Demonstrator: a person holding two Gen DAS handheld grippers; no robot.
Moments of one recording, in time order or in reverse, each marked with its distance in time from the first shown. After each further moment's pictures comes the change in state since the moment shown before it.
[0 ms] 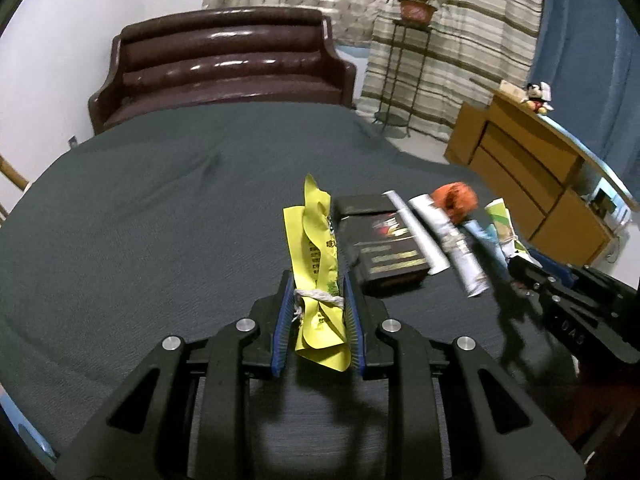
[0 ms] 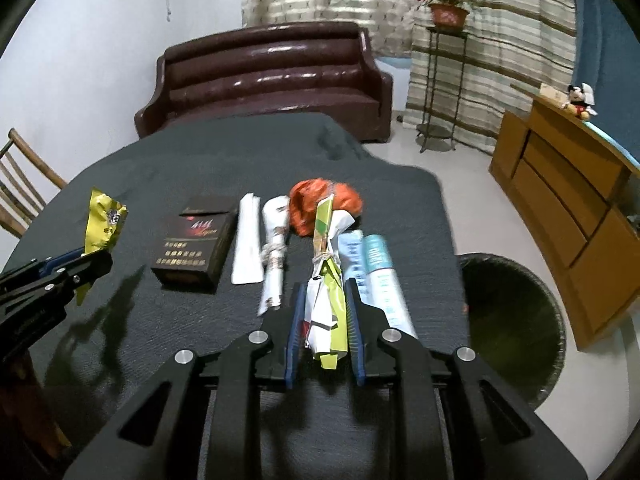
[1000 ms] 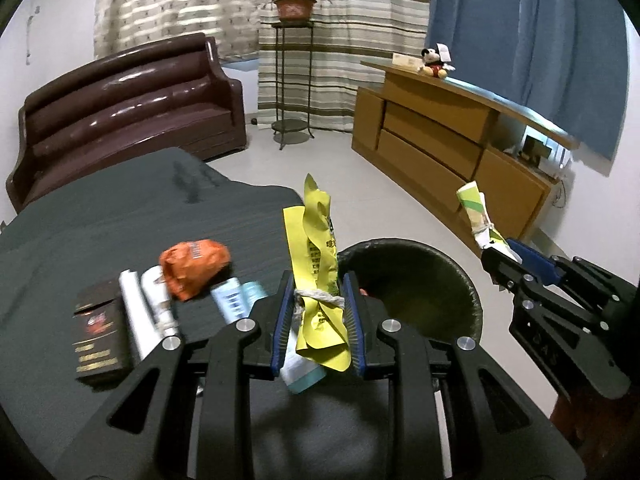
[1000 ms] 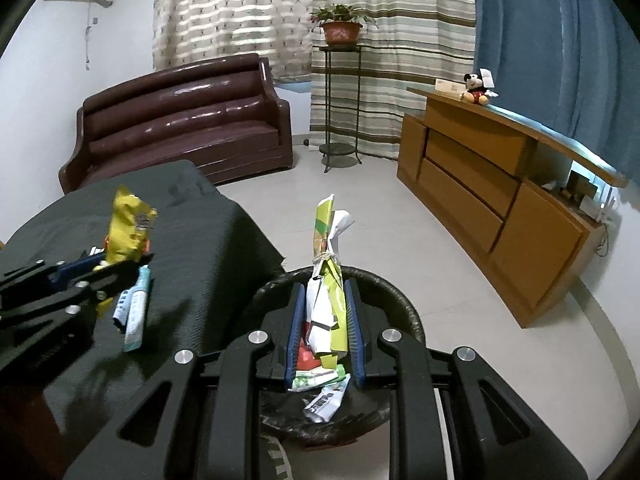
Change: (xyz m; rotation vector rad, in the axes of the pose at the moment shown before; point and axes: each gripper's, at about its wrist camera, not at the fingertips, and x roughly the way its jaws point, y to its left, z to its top) left arm 0.052 -0.217 0.027 0.261 -0.023 -0.210; right arm -0.036 -0.151 -0.006 0.163 -0.104 -0.247
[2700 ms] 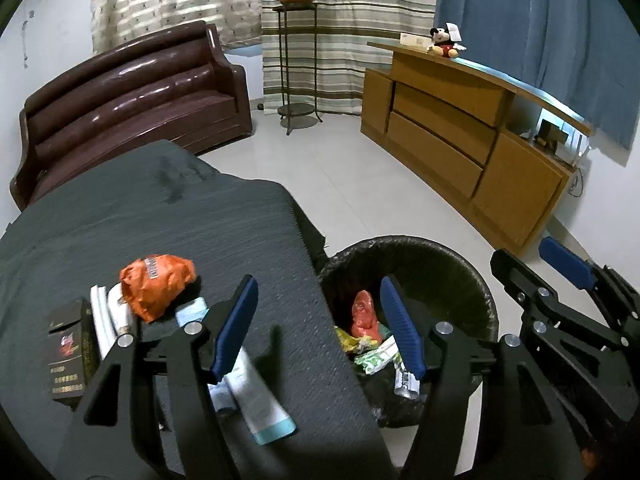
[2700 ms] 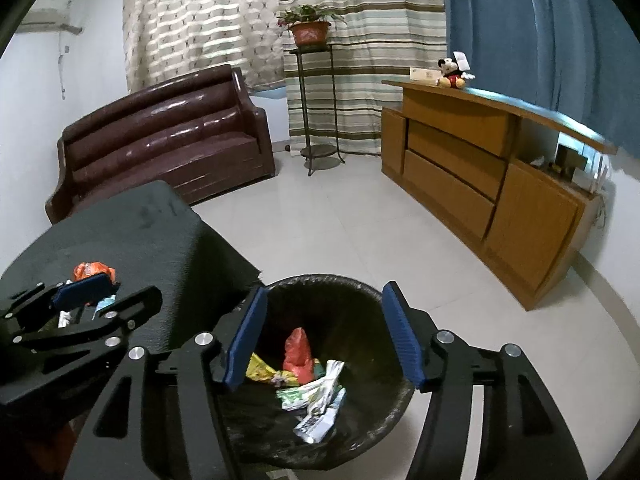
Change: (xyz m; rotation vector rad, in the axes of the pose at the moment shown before) left arm 0.033 -0.014 0.011 0.005 0.060 0.056; right arm 0.023 -0.028 0.001 0.128 -0.007 -0.011
